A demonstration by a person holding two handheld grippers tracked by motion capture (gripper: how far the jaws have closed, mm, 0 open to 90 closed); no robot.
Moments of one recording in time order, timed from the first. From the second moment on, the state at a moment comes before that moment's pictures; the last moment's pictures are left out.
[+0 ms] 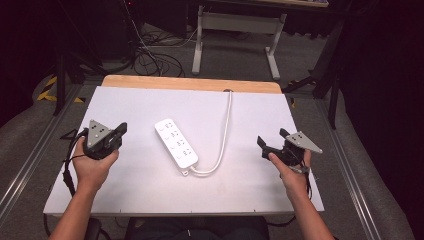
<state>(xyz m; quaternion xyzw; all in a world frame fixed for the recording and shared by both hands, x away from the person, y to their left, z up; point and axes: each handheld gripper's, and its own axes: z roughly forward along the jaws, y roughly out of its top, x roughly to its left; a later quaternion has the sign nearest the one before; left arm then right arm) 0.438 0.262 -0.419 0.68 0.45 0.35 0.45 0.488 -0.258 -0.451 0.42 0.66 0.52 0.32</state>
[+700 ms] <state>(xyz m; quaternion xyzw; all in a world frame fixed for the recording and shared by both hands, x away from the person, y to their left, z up) 0.458 0.233 -0.420 0.72 0.44 0.31 0.44 0.489 -0.259 -0.453 0.43 0.67 0.52 0.32</state>
